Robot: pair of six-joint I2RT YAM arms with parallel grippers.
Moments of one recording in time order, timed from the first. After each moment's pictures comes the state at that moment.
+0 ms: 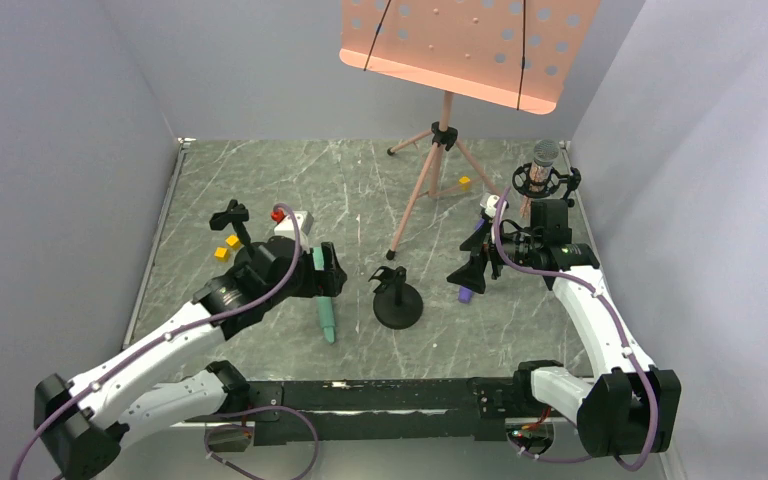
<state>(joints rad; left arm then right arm) -0.77 0.88 0.76 -0.45 -0.18 -0.58 0.05 1.08 0.83 -0.57 -1.02 -0.53</state>
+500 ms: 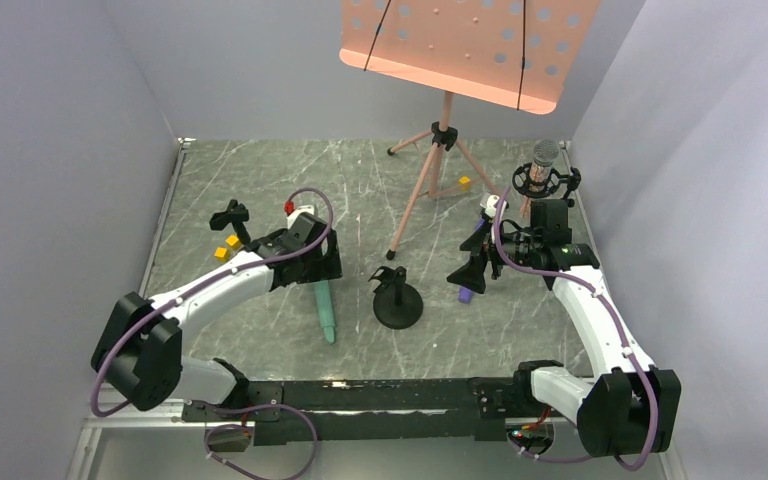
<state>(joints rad) -0.62 1.35 0.88 -0.52 -0.28 -0.68 0.05 1.08 0.83 -0.57 -1.02 -0.53</state>
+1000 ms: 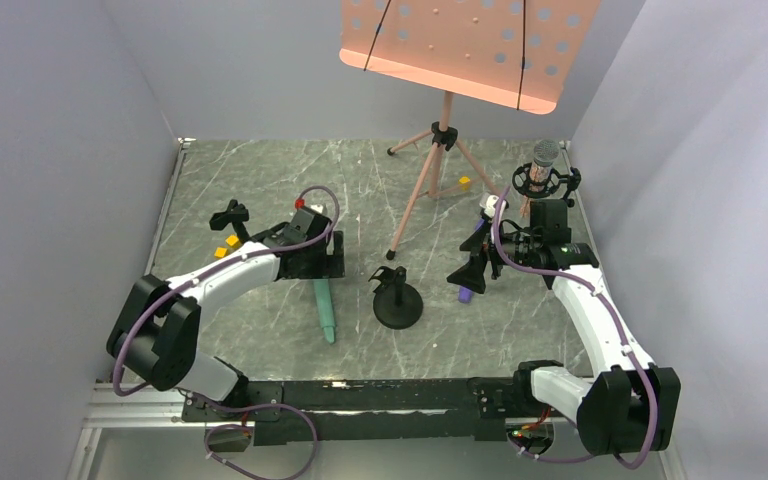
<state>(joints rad) -0.56 1.45 0.89 -0.45 -0.14 -0.54 0.05 1.09 0.83 -0.58 -1.02 -0.54</state>
